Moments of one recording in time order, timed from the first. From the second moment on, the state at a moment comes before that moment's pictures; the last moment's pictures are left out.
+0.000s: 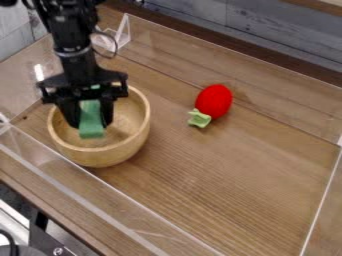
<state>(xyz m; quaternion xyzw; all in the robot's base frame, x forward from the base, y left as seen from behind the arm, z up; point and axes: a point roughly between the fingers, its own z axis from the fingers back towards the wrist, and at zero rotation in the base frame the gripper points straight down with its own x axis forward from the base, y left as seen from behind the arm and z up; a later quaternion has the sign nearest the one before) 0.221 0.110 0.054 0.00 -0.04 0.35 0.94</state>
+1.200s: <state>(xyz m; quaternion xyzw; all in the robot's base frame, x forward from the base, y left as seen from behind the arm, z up) 0.219 0.121 0.056 -0.03 -0.03 0.31 0.95</state>
